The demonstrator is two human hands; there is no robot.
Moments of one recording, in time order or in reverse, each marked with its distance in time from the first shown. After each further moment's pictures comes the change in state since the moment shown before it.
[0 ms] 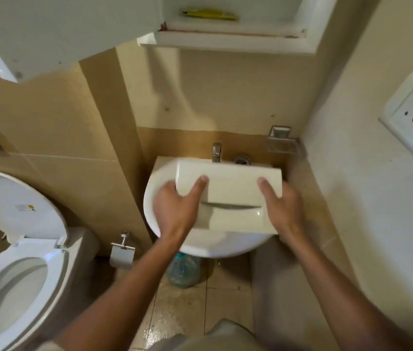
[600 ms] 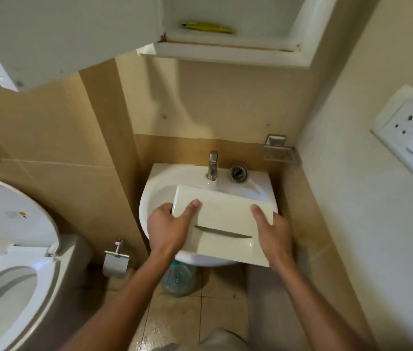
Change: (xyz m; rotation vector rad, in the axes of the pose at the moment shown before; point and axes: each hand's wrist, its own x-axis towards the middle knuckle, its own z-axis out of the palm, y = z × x) left_hand -0.003 -0.033 -0.006 -0.039 -0.126 -0.070; right_hand -0.026 0.035 0.011 -0.003 -0.043 0.228
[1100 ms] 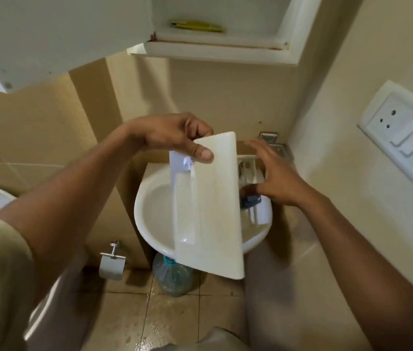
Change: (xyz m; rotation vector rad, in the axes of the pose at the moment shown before) left_hand 0.104 0.173 -0.039 0.342 -1.149 0.405; right_hand 0.055 -0.111 -0.049 -0.611 -0.415 -0.561
